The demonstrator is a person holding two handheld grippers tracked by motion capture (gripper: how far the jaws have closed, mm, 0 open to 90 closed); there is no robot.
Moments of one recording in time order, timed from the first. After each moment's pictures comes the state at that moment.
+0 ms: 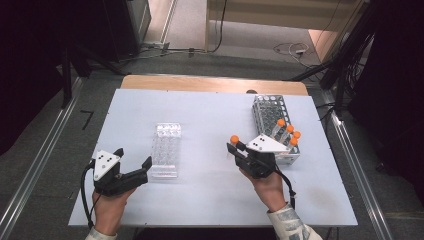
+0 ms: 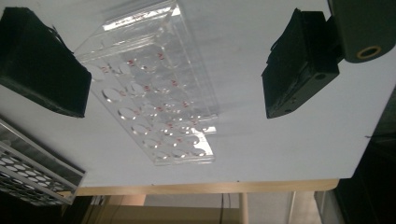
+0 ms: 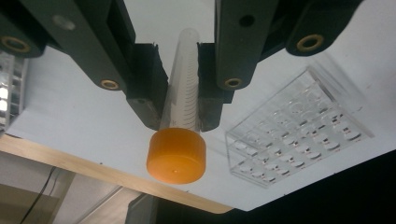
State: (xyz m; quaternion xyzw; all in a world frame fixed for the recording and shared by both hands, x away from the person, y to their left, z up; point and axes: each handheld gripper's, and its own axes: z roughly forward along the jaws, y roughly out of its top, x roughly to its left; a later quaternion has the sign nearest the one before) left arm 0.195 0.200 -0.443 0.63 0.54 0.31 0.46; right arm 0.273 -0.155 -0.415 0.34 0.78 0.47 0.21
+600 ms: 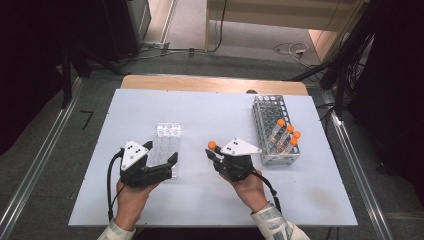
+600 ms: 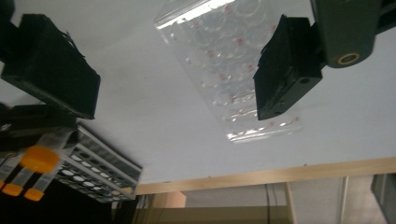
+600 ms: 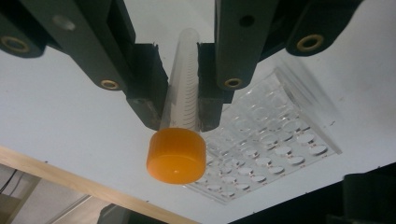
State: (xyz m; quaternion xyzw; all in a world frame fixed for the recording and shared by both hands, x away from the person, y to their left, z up) left arm 0.216 0.148 -0.422 0.67 0.49 0.27 0.49; right arm 0.270 -0.105 -0.430 0.30 0.81 0.46 0.19
